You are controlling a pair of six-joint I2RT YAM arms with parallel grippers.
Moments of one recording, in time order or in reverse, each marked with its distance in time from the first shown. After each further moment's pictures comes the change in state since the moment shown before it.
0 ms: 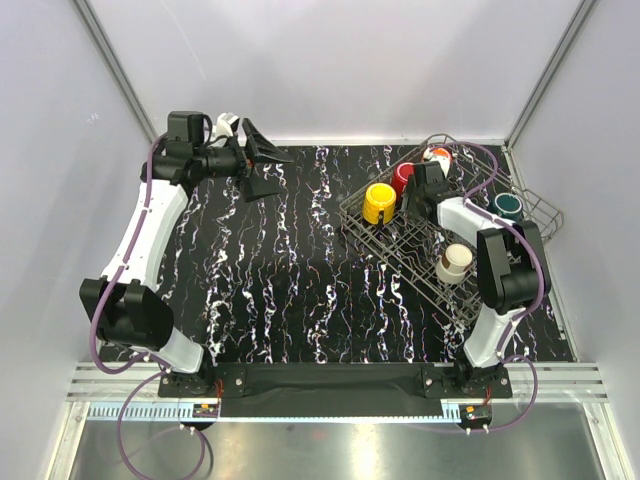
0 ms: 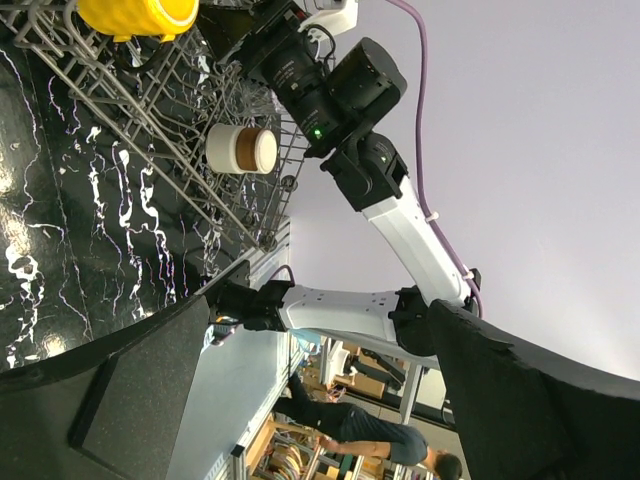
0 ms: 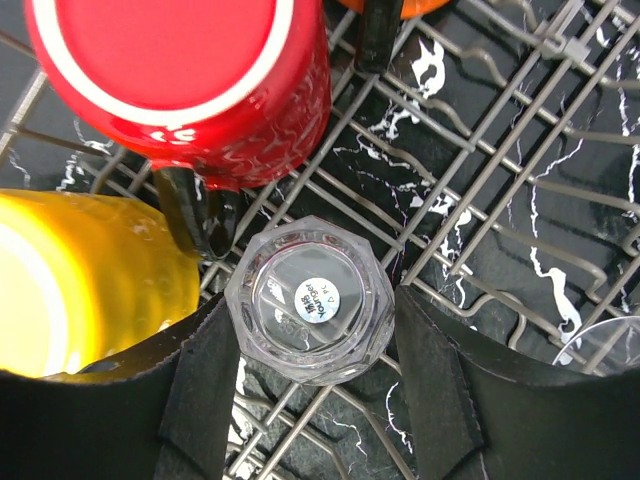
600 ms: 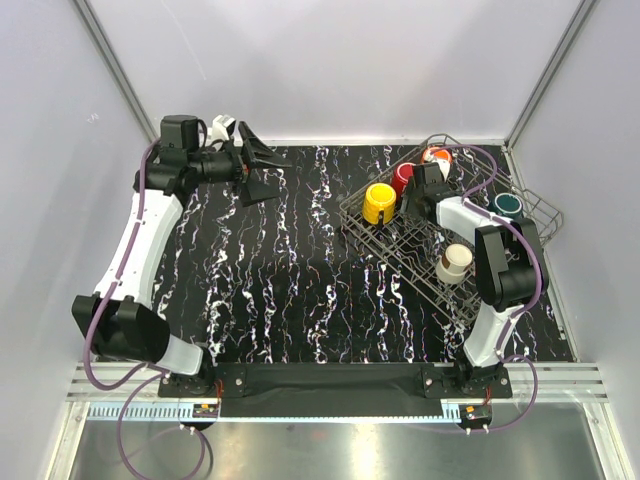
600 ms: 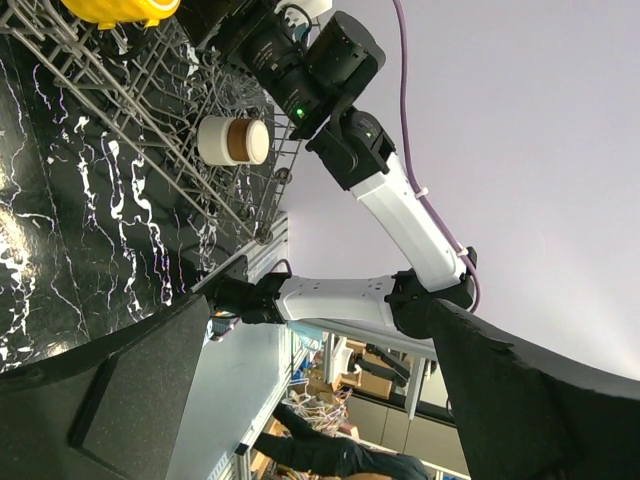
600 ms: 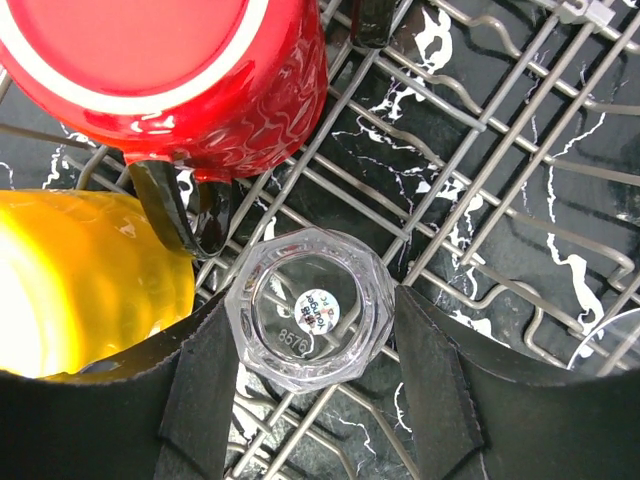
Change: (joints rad) left arm 0.001 -0.077 -0.041 0.000 0.000 -0.004; right arm -0.001 0.030 0.008 -0.026 -0.008 0.046
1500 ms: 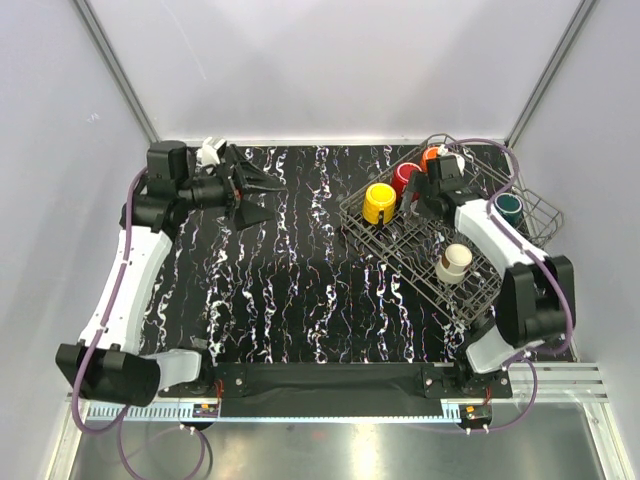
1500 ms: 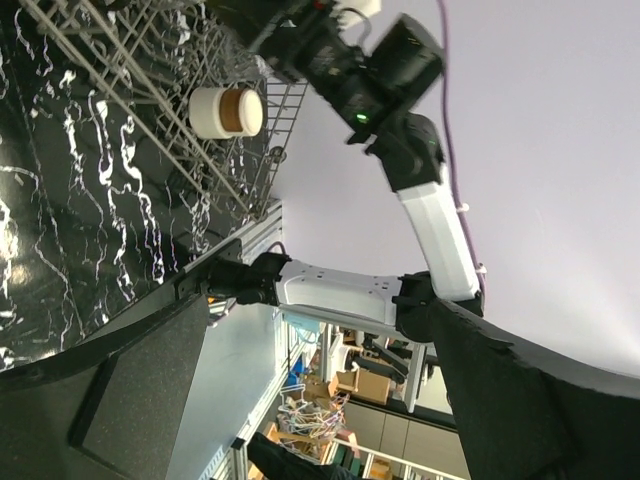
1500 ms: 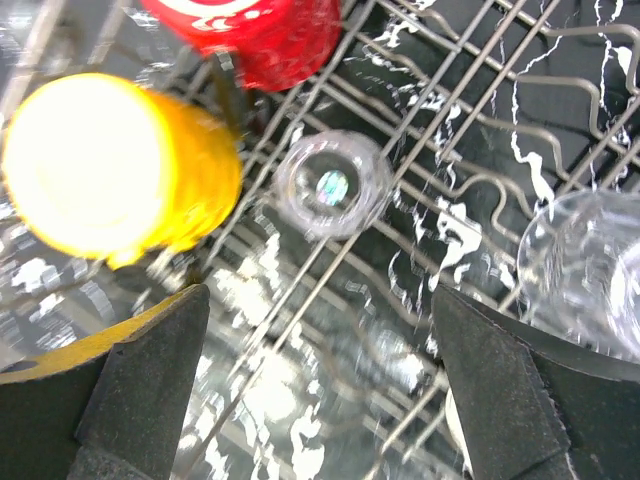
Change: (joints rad) left arm 0.000 -0.220 -0.194 0.027 -0.008 -0.045; right arm 0.006 -0.245 0.009 -0.270 -0.076 0.050
